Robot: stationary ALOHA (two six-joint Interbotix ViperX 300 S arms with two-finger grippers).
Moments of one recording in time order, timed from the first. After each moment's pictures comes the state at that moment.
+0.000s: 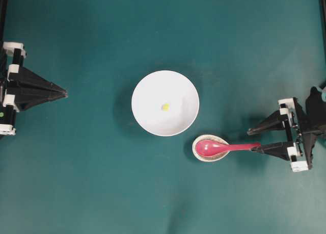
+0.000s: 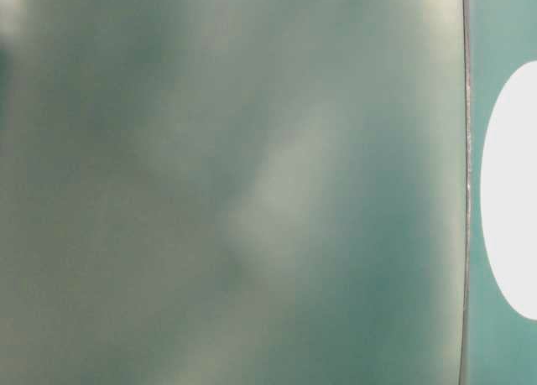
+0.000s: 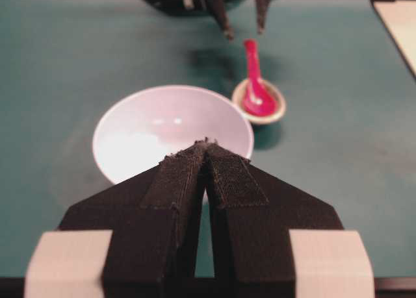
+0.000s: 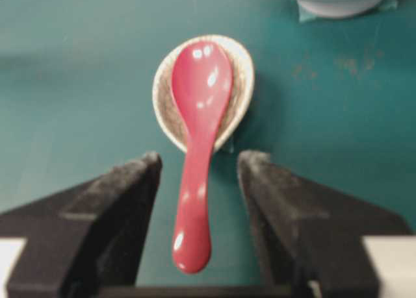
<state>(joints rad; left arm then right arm) -0.02 -0.96 1.19 0.01 -0.10 0.00 0.54 -0.02 1.46 0.47 -1.18 0.19</state>
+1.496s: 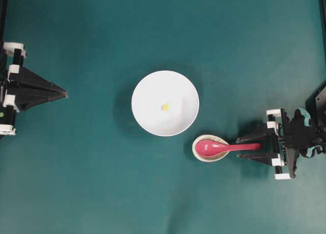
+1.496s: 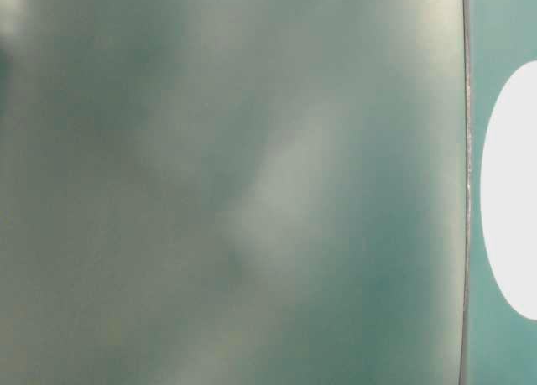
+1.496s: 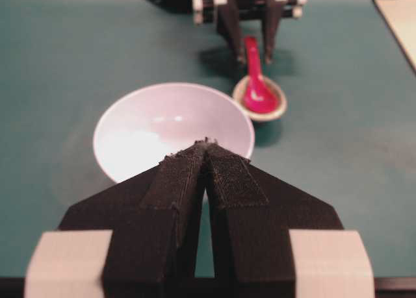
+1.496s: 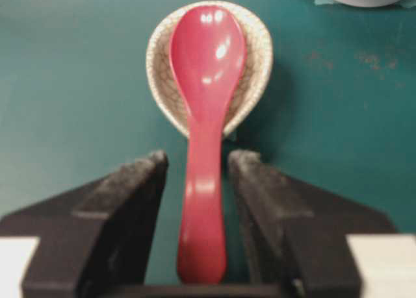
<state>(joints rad) -0.02 -0.96 1.19 0.01 -0.09 0.00 0.61 0.21 1.35 0.56 -1.25 0.09</state>
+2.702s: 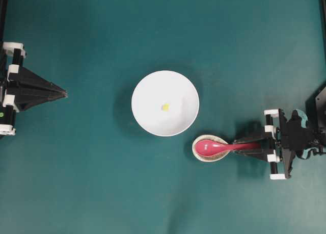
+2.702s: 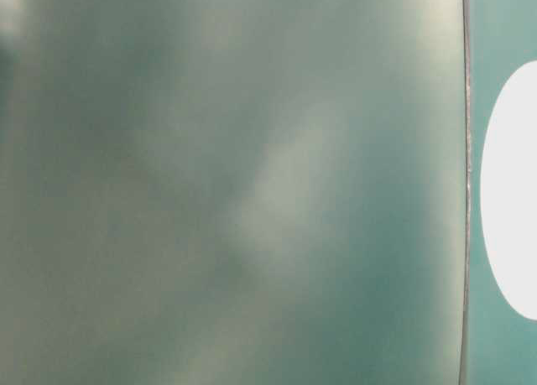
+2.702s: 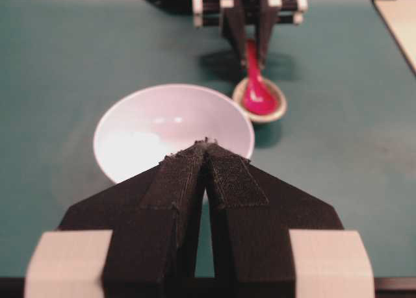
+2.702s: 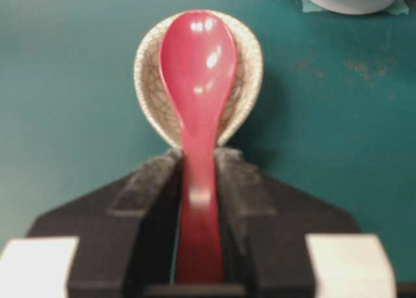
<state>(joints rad) -0.02 -0.96 1.19 0.01 -0.10 0.00 0.61 0.22 1.32 0.61 -1.23 0.06</state>
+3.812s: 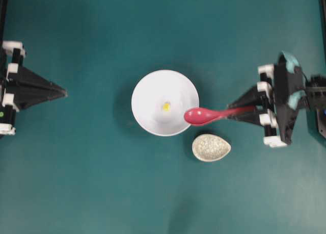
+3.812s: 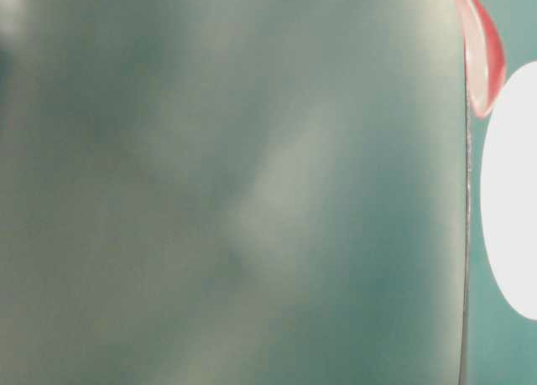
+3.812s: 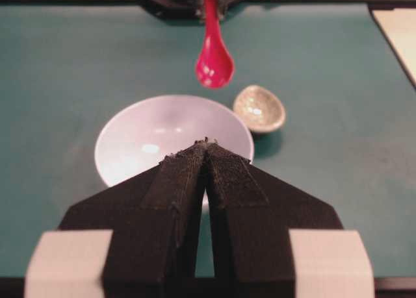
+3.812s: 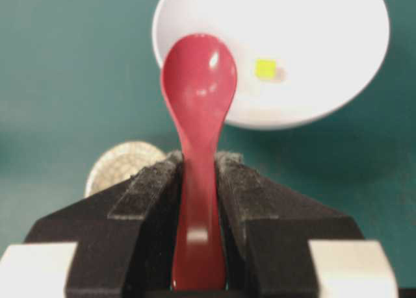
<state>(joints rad) -0.02 -0.96 1.19 0.01 -0.13 0.00 0.03 -0.51 1.05 0.60 -0.03 -0.44</state>
